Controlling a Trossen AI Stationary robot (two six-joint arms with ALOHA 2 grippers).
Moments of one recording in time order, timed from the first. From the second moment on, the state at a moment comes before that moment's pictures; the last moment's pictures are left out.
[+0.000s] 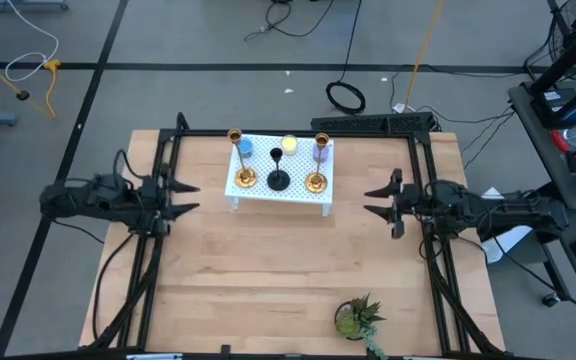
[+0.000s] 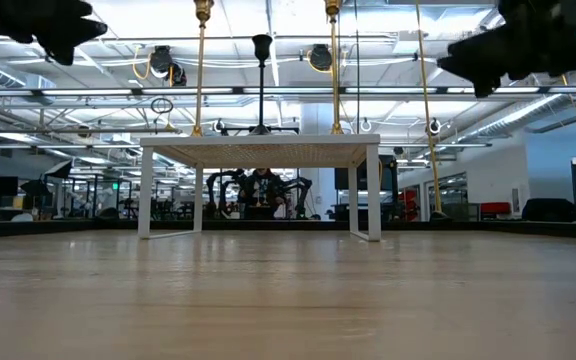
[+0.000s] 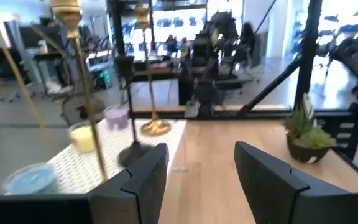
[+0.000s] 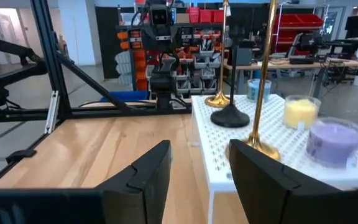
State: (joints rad) left arm -0.14 0.09 0.41 -0.32 -0.20 0.04; right arm -0.05 0.35 0.22 0.15 0.02 0.03
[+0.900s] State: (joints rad) left arm -0.14 0.05 0.01 0.11 -0.18 0.05; right arm -0.05 0.12 0.02 0.15 -0.06 0.01
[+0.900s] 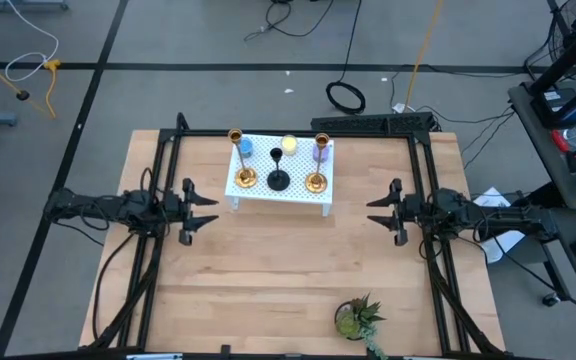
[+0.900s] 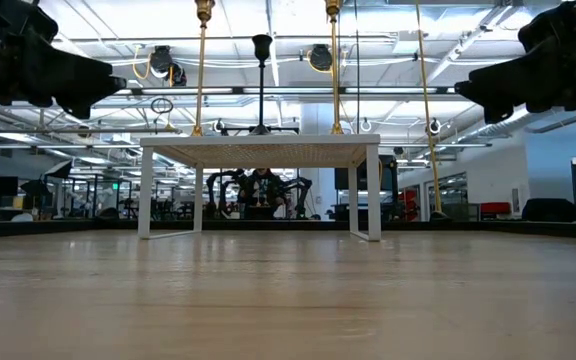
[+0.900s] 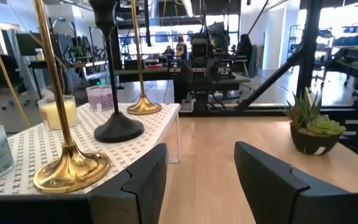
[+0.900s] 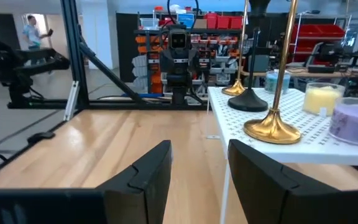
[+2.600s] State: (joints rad) left arm -0.14 0.05 0.01 0.10 -0.18 0.00; right arm -0.05 0.12 0.02 0.14 -0.05 -0.01
